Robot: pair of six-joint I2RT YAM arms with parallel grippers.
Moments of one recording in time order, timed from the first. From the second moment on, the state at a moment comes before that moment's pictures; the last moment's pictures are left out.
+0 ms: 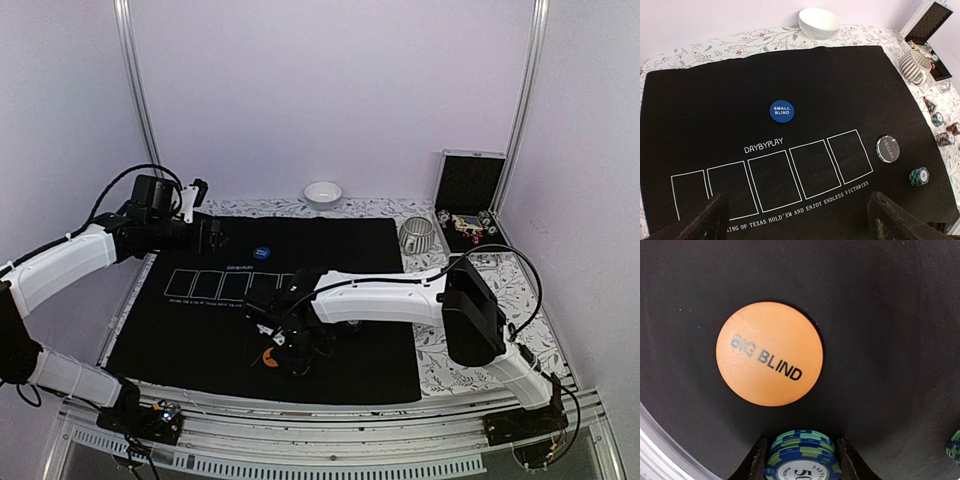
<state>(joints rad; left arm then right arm) -0.33 1.28 0.99 -0.36 0.11 -0.12 1.24 2.43 2.10 -1.10 0.05 0.30</state>
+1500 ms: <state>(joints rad) -0.33 1.30 0.99 -0.38 0.12 -0.12 0.45 2.03 1.60 -0.93 0.10 0.27</state>
